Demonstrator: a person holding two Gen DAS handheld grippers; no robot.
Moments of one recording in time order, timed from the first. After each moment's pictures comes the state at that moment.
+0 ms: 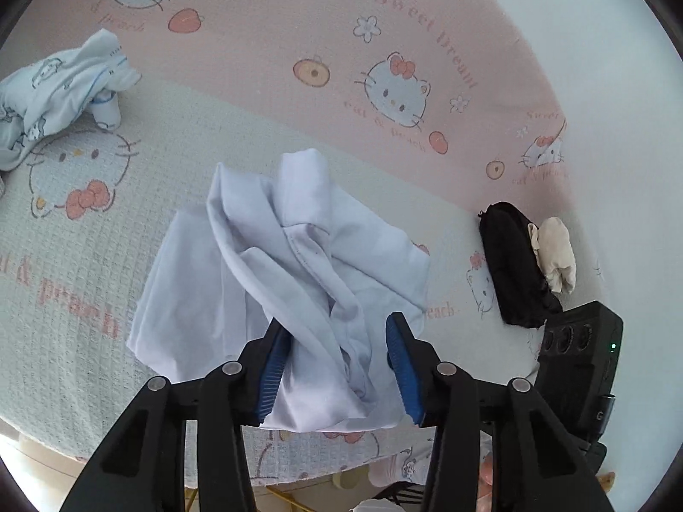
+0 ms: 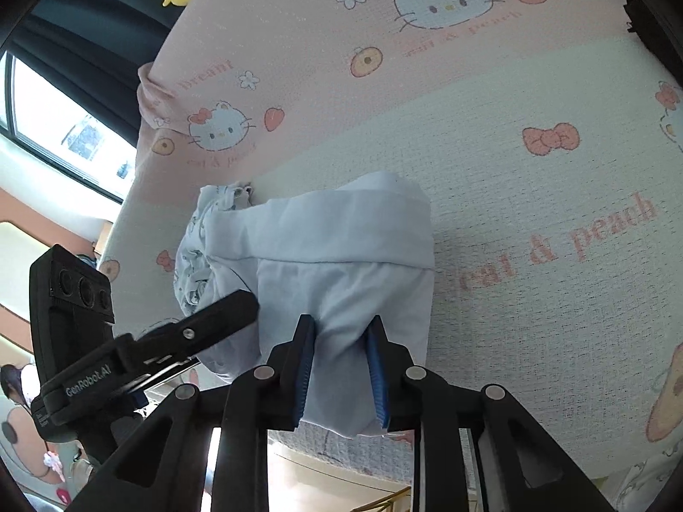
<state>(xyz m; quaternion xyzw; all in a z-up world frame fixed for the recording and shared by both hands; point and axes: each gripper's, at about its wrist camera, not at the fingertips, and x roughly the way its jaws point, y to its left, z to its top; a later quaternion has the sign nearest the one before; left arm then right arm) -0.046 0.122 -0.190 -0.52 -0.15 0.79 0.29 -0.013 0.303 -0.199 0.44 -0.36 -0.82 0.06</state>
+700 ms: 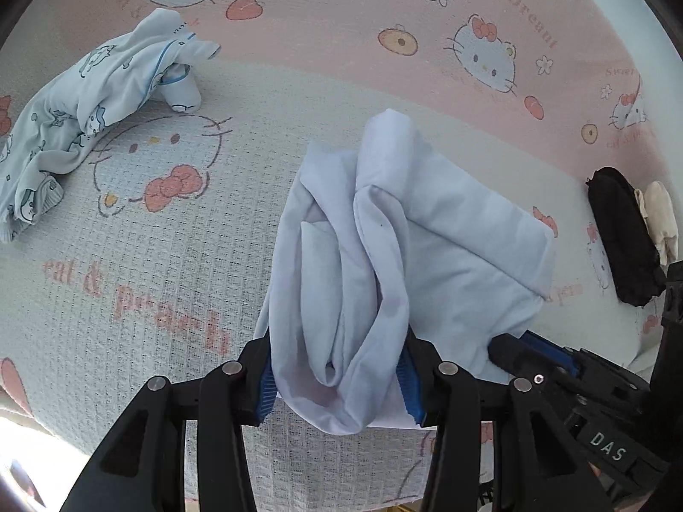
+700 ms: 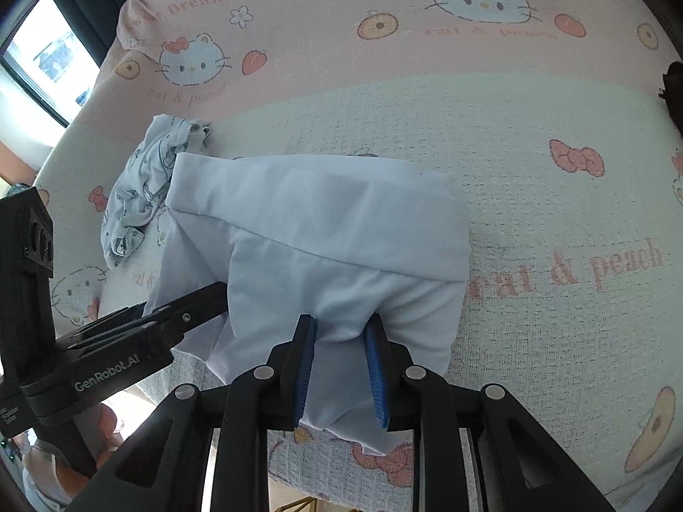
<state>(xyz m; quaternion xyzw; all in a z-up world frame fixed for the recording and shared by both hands) -0.061 0.115 -0.246 -0.55 -0.02 0.82 0.17 -0.045 0.258 -0.224 0.51 -0.22 -0.83 0.01</state>
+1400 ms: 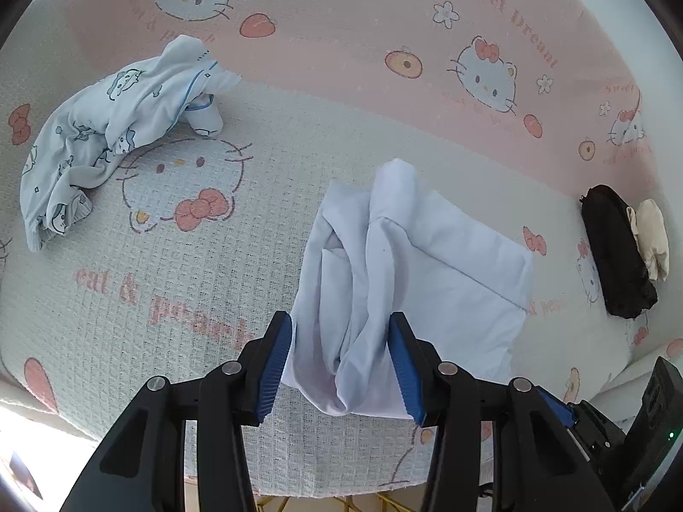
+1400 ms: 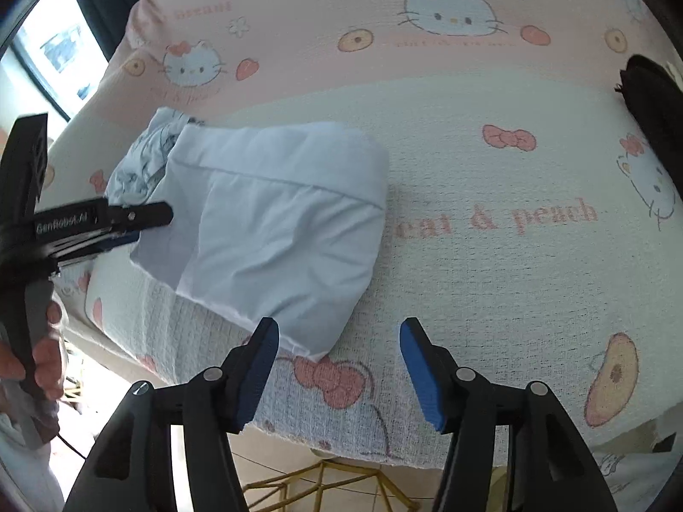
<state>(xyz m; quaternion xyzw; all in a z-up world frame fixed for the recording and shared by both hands) -0.070 0.108 -0.218 -0.54 -0.03 0.82 0.17 0.022 0.256 -0.220 0.50 -0.16 -0.85 -0.01</state>
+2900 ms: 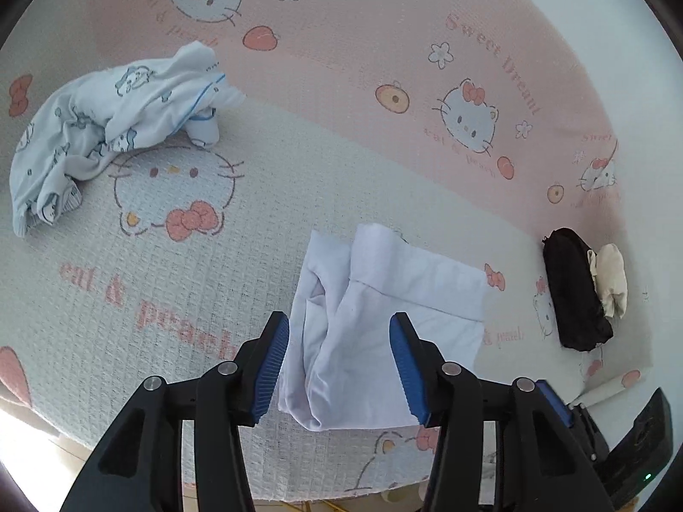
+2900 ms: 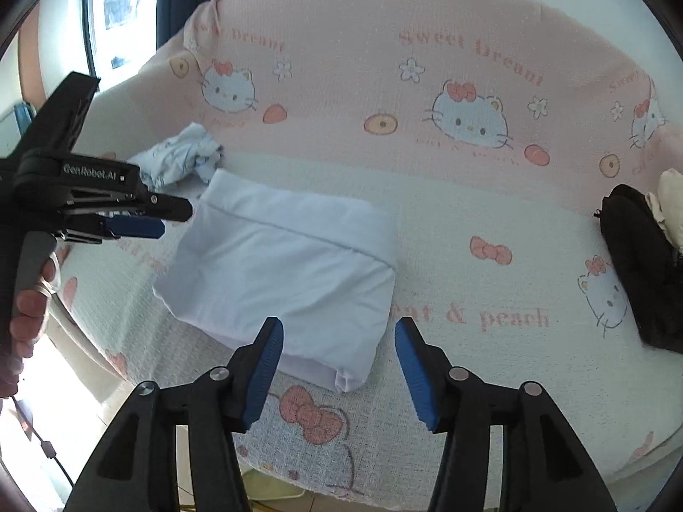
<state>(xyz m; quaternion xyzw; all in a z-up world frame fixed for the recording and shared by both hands) -0.073 0.093 -0.199 -0.52 -0.12 0.83 0.19 0.038 0.242 -0.171 0.39 -0.04 -0.92 -0.04</state>
